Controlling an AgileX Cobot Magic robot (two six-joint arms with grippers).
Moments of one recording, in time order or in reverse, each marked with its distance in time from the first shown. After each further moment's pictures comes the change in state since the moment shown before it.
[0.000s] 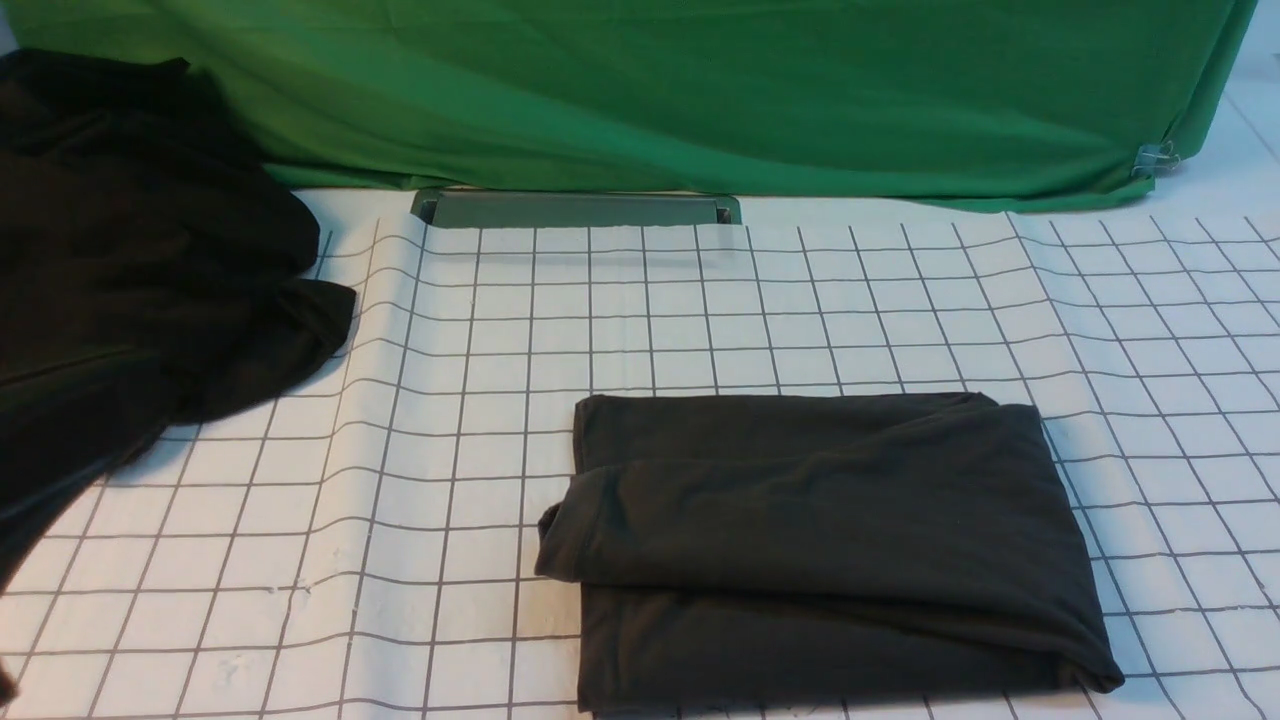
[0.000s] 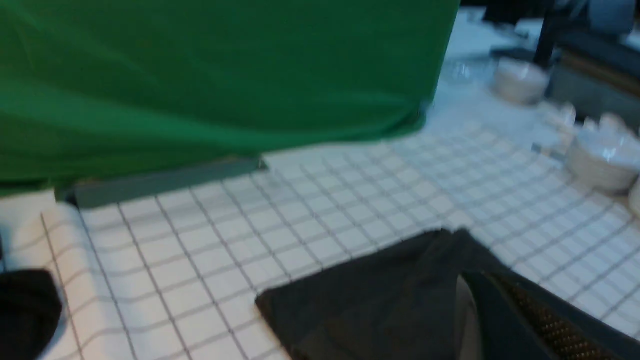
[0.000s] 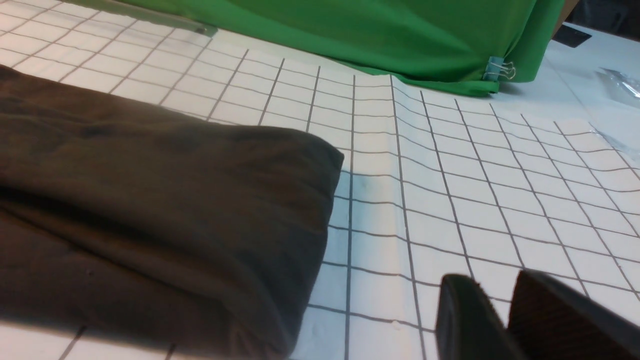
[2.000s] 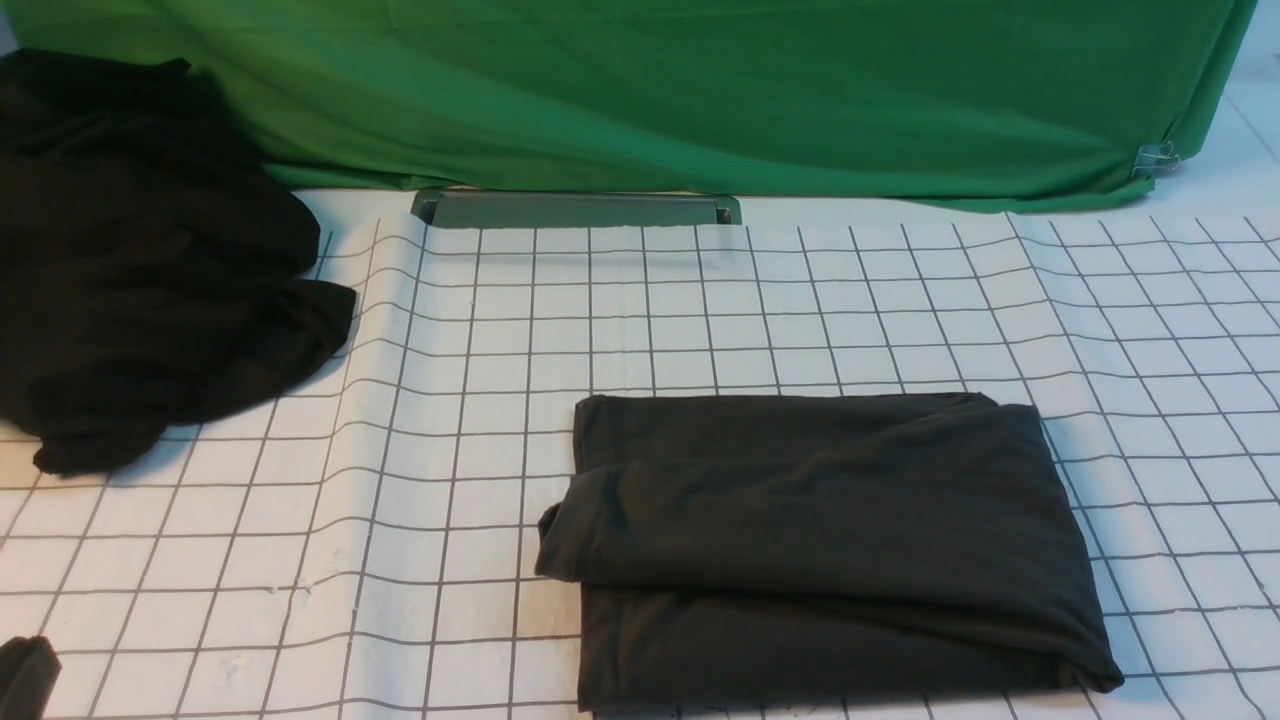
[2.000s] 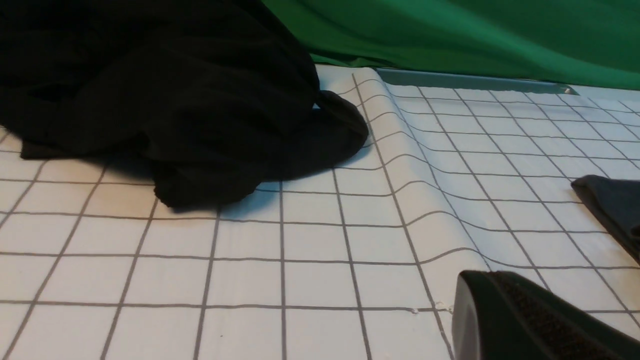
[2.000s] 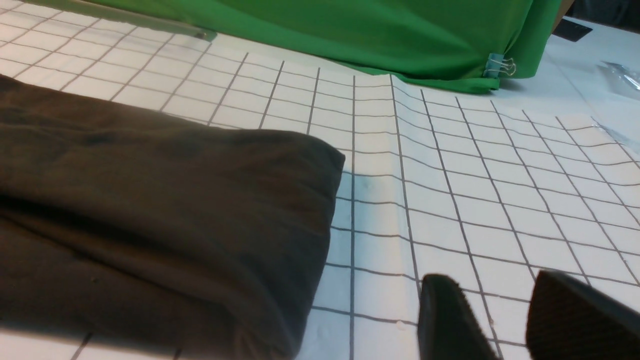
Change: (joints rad) right arm 0.000 0.000 0.000 0.000 0.000 0.027; left arm 0.539 -0.393 0.610 0.020 -0.138 0.056
